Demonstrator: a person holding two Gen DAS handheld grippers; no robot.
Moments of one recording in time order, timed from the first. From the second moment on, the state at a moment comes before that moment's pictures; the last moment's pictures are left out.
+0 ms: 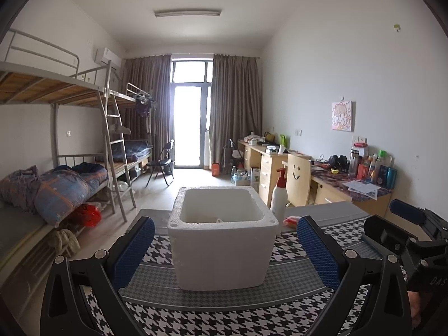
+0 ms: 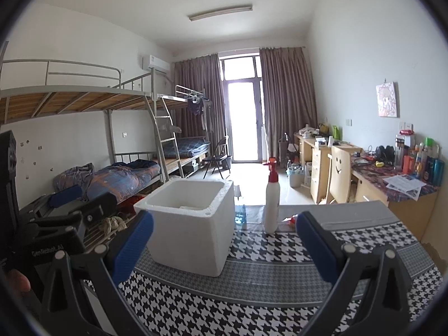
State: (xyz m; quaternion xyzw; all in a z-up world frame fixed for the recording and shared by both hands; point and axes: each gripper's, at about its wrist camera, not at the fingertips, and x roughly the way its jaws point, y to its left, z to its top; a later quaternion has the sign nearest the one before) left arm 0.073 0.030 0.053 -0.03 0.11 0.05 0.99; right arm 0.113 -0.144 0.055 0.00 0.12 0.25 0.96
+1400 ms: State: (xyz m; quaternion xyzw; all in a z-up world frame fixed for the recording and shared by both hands) left arm 0.054 0.032 0.011 -0.03 0.09 0.06 0.99; right arm 0.093 -0.149 0.016 0.00 0.10 0.23 0.97
